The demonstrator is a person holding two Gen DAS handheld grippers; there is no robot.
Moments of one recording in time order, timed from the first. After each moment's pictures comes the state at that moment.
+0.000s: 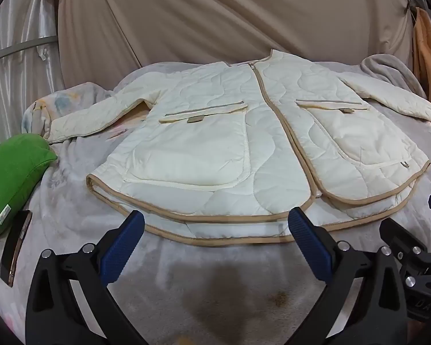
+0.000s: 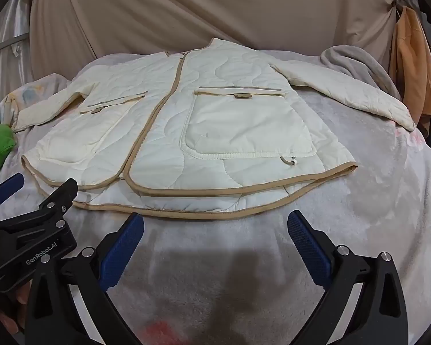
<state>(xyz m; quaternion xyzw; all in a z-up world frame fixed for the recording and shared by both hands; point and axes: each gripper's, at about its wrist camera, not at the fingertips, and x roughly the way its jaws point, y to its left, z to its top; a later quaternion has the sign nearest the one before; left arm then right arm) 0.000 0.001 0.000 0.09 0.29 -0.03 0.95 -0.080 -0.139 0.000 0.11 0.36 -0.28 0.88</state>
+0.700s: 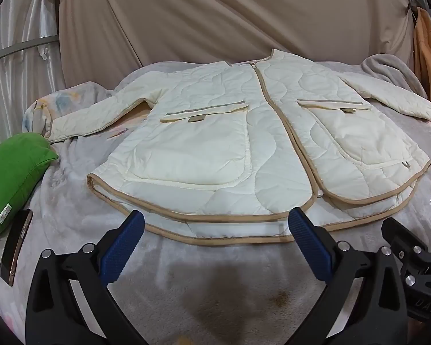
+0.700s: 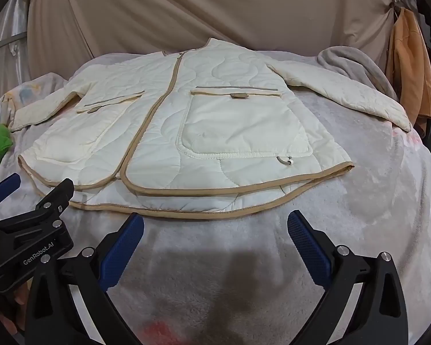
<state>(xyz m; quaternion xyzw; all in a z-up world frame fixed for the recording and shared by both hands) 0.000 0.001 0.000 0.09 0.29 -0.03 0.95 -0.082 -0.138 0.000 0.10 0.36 -0.28 0.88</state>
